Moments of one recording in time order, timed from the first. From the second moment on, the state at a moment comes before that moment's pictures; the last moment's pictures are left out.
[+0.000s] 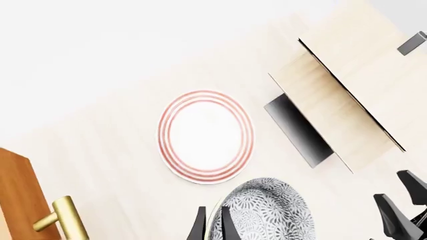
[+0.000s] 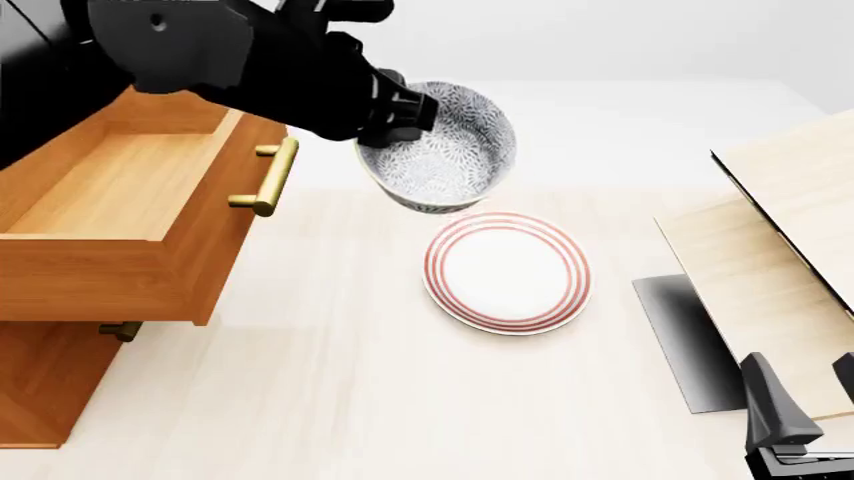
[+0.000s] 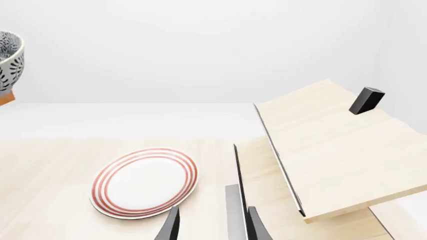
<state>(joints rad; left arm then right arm) -0.70 1.50 -1.65 0.86 -0.17 0.00 0.01 0.00 0.00 0.00</state>
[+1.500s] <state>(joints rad) -0.42 1.36 -1.83 1.07 -0.14 0.00 0.01 0.00 0.00 0.00</state>
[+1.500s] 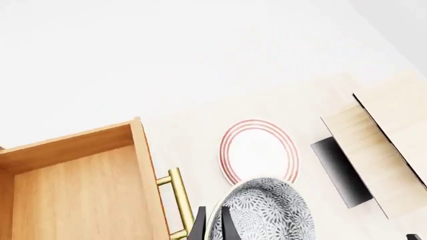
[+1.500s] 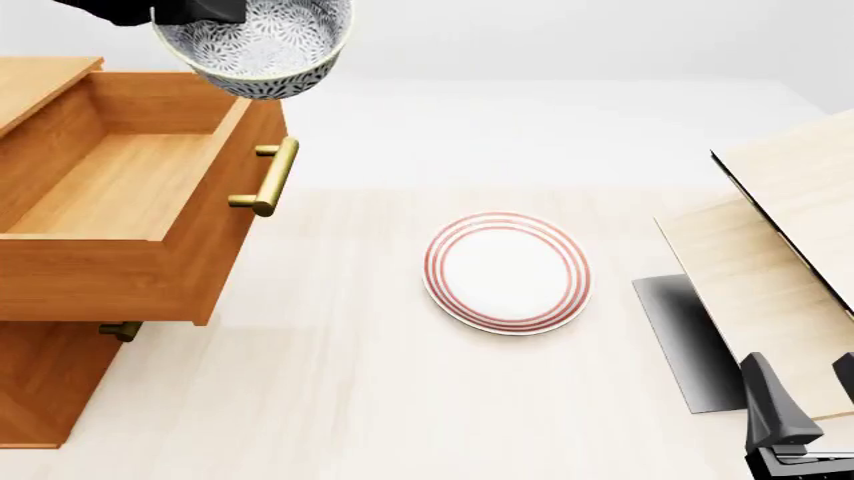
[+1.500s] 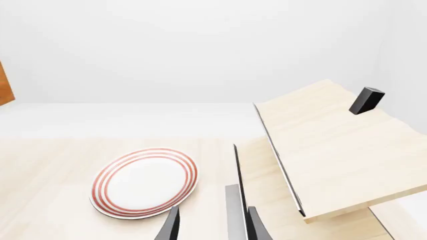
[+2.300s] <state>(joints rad) -0.23 1.23 -1.70 1.05 -0.21 0.00 0.01 0.00 0.00 0.00</state>
